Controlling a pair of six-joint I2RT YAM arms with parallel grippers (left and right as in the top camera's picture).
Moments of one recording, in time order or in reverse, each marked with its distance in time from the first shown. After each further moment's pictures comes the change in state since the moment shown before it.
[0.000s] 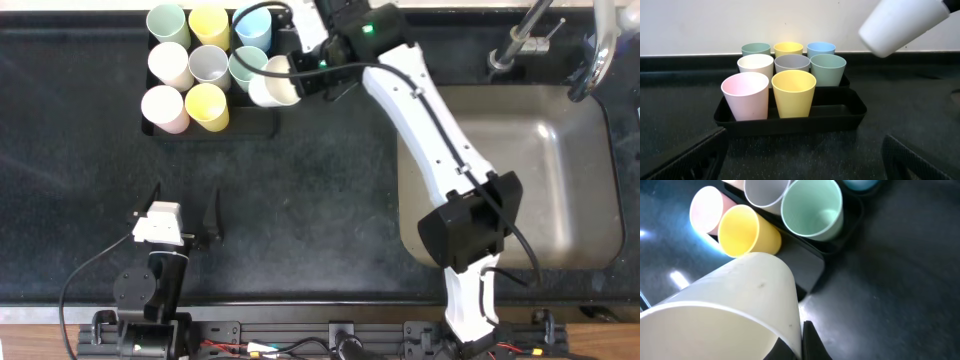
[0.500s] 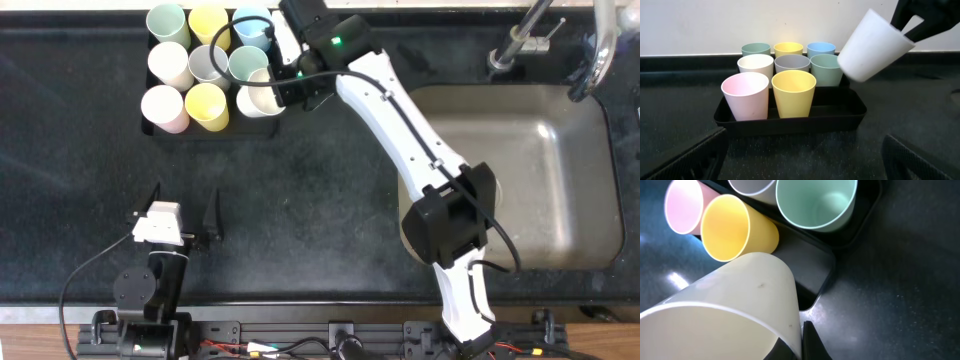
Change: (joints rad) left arm 0.000 0.000 0.000 0.000 0.000 0.000; right arm 0.072 0.068 0.001 0.018 0.066 0.118
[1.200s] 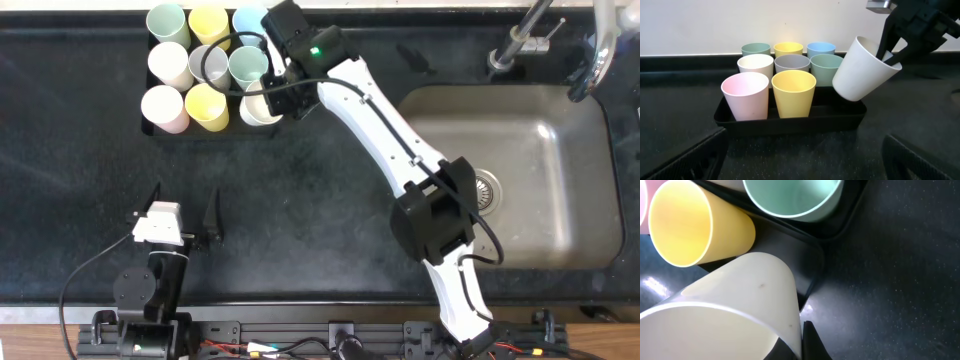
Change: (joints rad) left arm 0.000 0.000 0.000 0.000 0.000 0.000; right arm 0.047 0.053 0.002 -0.002 0.118 0.056
